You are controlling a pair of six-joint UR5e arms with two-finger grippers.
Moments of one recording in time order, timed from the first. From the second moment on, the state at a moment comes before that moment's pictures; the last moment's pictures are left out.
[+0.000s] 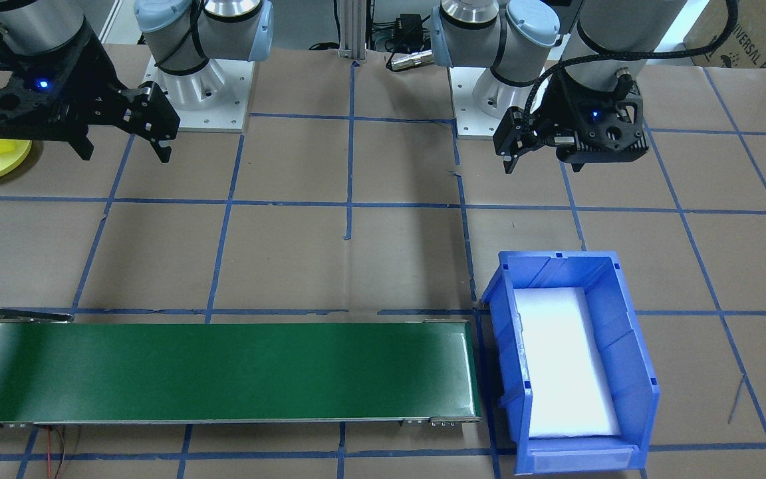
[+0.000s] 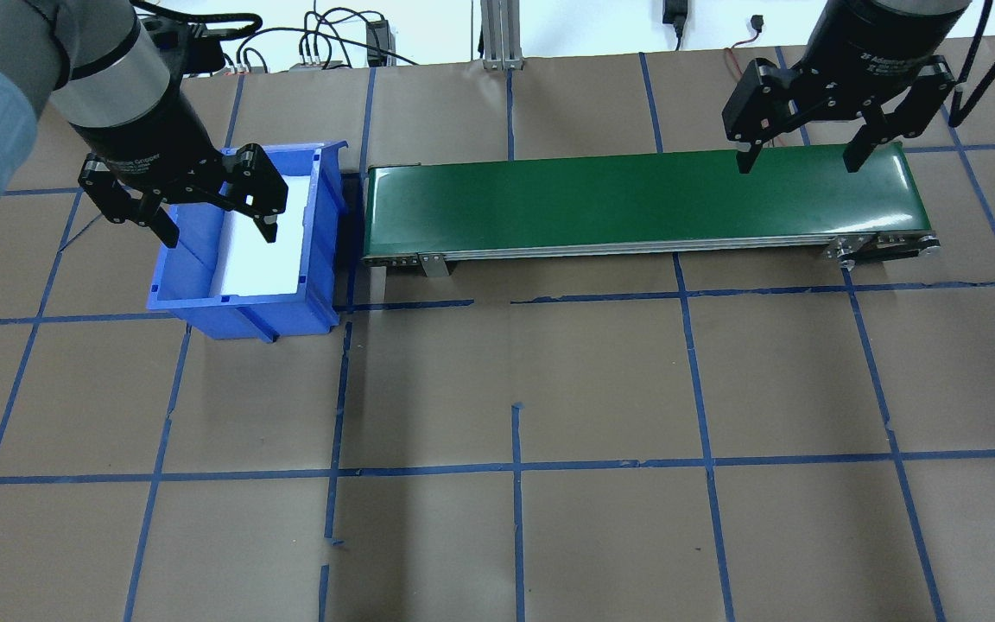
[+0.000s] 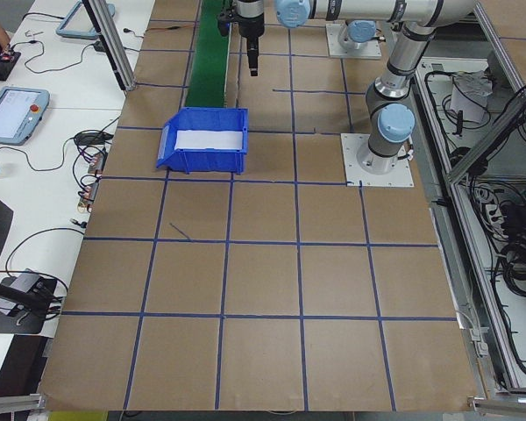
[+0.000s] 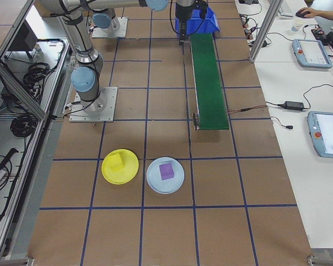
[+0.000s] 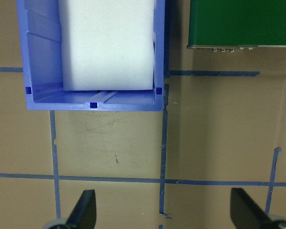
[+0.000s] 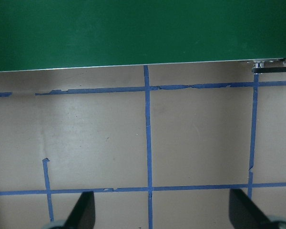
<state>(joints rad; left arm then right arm) -1.55 -1.56 -1.58 -1.63 1.60 -0.02 1.54 -1.55 1.44 -1.45 -1.56 -0.01</state>
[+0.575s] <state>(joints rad) -1.55 -1.56 -1.58 -1.63 1.61 -0.02 1.55 -1.54 1.45 -1.43 -1.57 -0.05</state>
